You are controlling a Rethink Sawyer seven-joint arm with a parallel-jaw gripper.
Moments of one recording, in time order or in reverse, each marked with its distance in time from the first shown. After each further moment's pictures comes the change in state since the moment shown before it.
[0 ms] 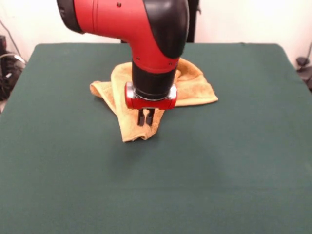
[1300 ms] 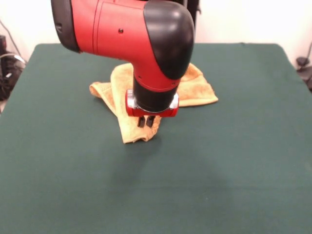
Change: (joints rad) arm 0.028 0.091 -0.019 -0.198 0.001 0.253 0.000
